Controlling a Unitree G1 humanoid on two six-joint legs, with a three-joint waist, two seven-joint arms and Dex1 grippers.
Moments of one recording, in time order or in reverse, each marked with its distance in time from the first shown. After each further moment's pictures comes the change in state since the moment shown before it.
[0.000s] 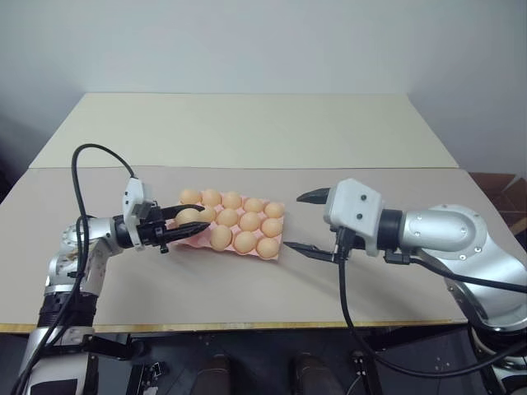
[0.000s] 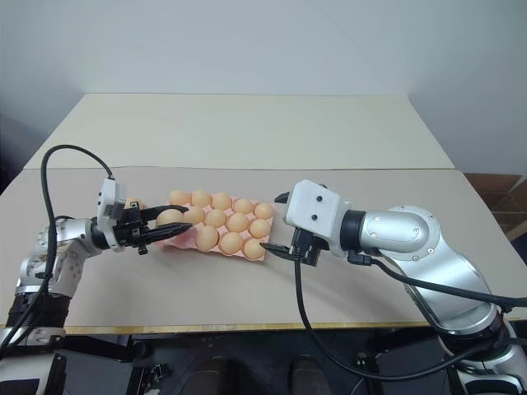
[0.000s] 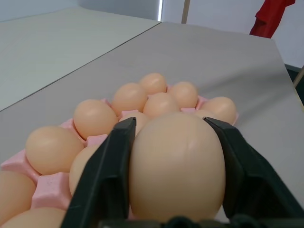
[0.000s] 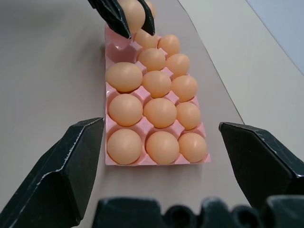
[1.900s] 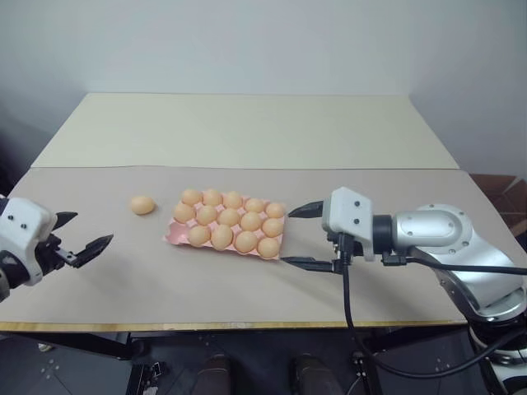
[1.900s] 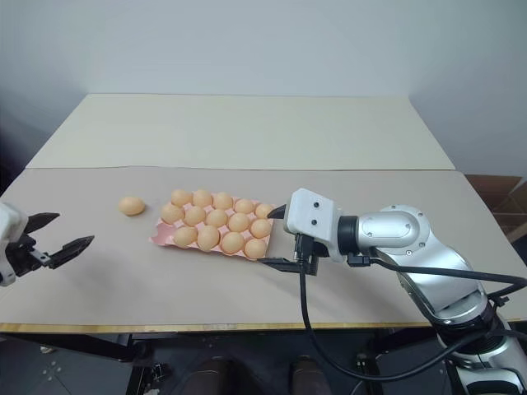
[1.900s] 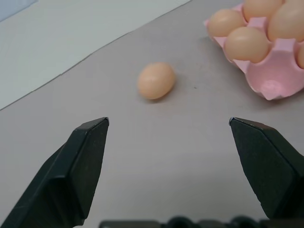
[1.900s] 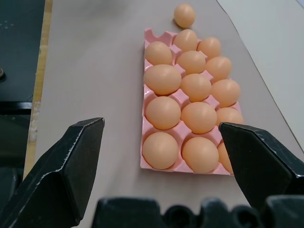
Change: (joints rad) left arm 0.517 0.254 0.462 -0.429 0.094 0.282 0.523; right arm -0.011 -0.007 0.052 0.118 0.056 -0.109 0.119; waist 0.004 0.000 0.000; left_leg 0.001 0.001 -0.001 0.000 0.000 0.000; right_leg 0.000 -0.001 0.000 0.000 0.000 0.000
